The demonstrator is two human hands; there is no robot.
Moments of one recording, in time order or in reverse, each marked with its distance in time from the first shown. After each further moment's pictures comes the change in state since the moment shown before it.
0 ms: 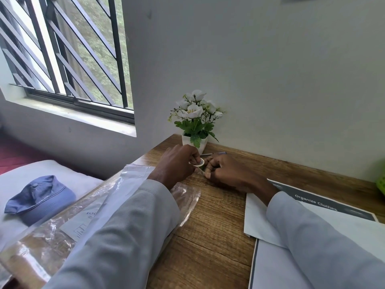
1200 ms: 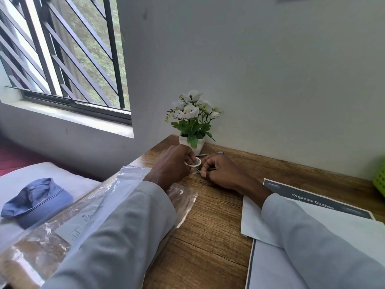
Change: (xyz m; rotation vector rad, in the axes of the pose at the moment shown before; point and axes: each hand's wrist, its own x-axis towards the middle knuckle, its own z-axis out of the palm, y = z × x) left_hand 0.002 -0.001 0.002 -0.053 0.009 -0.054; right_hand 0.007 0.008 0.007 -0.048 0.099 -0.029
